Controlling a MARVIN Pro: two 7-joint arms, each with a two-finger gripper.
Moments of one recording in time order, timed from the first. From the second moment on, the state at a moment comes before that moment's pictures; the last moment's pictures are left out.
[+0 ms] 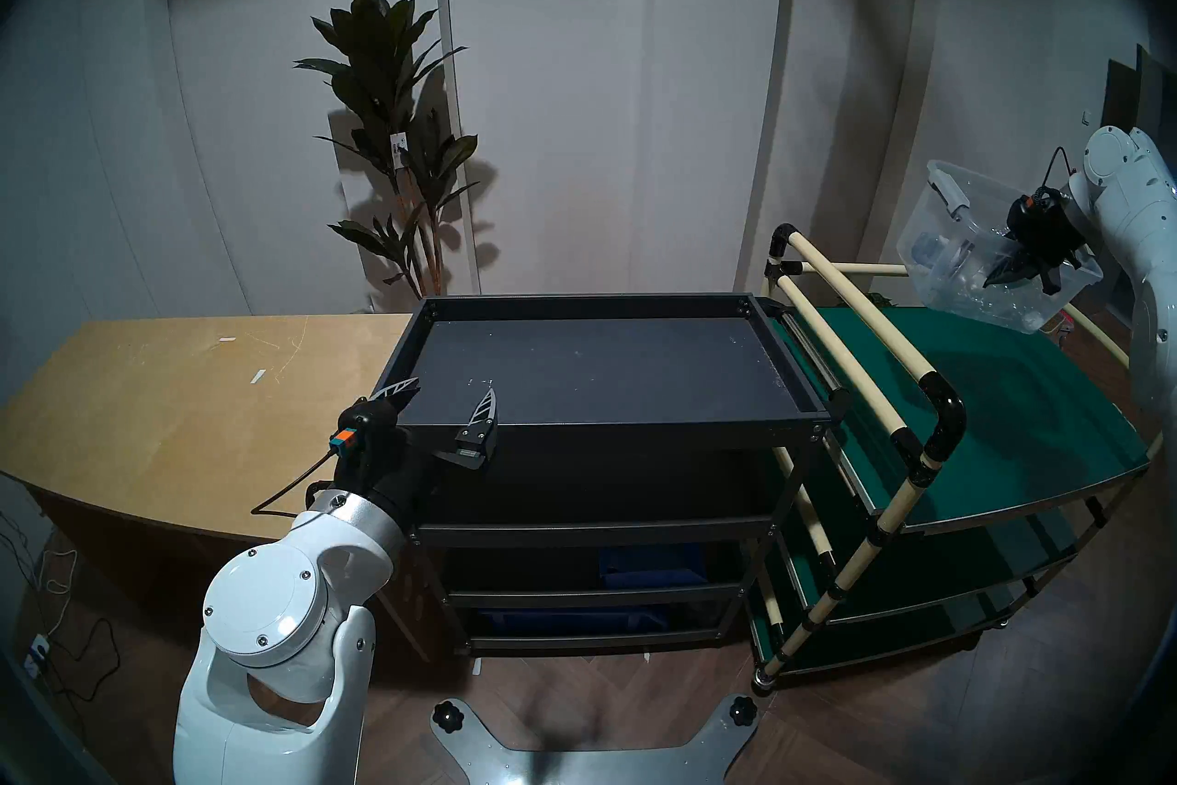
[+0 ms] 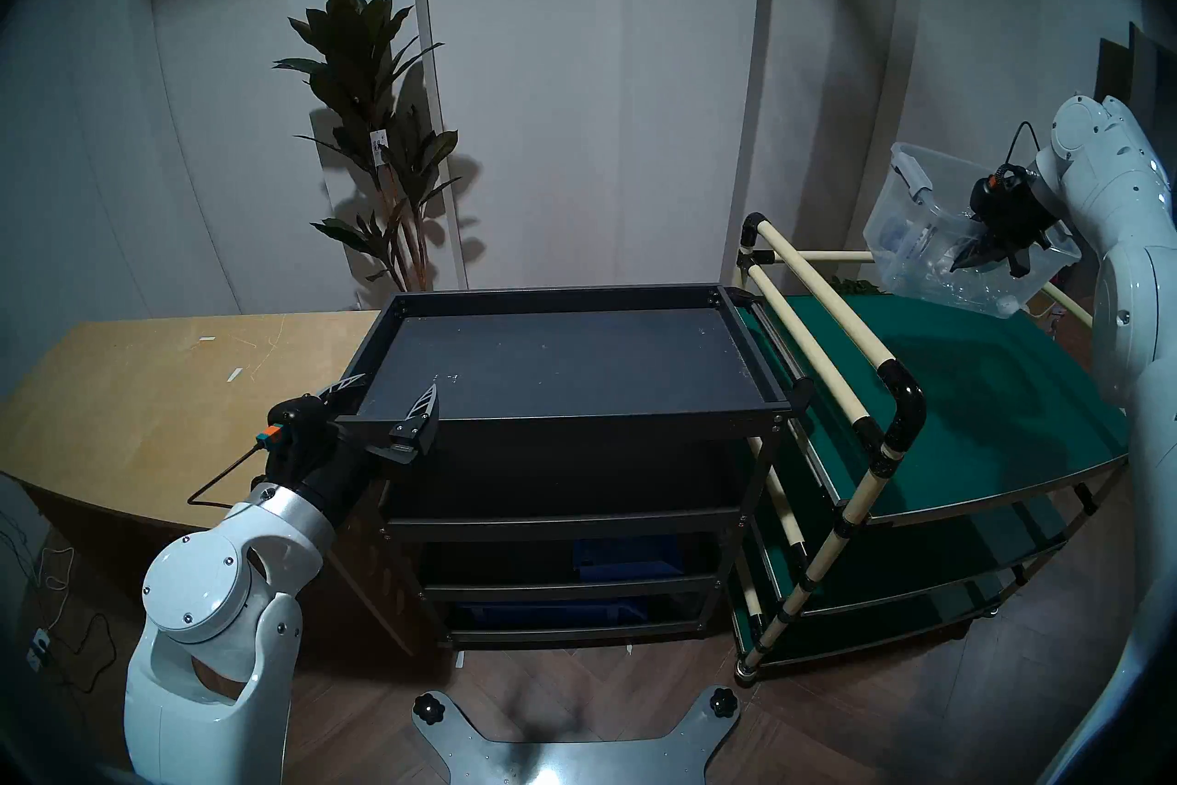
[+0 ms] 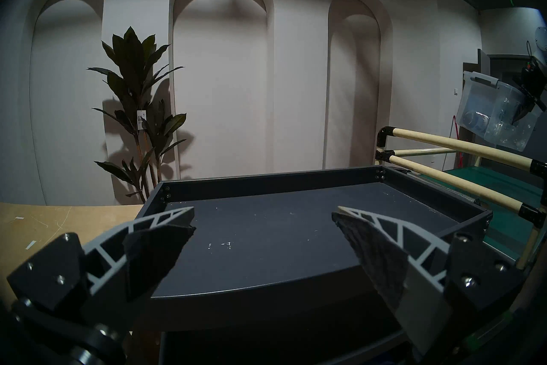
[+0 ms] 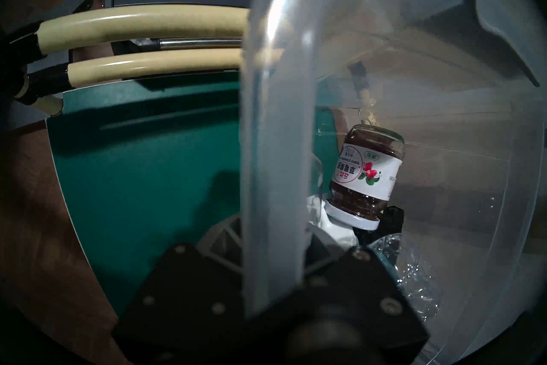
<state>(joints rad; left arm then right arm) 2.07 -1.46 -1.62 -2.35 -0.13 0.30 -0.17 0.01 -0.84 1.22 -0.27 -0.88 -0.46 1.39</state>
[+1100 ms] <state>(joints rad) 2.07 -1.46 -1.62 -2.34 -0.13 0.30 -0.17 0.12 -1.10 1.14 -0.14 -0.86 -0.60 1.25</state>
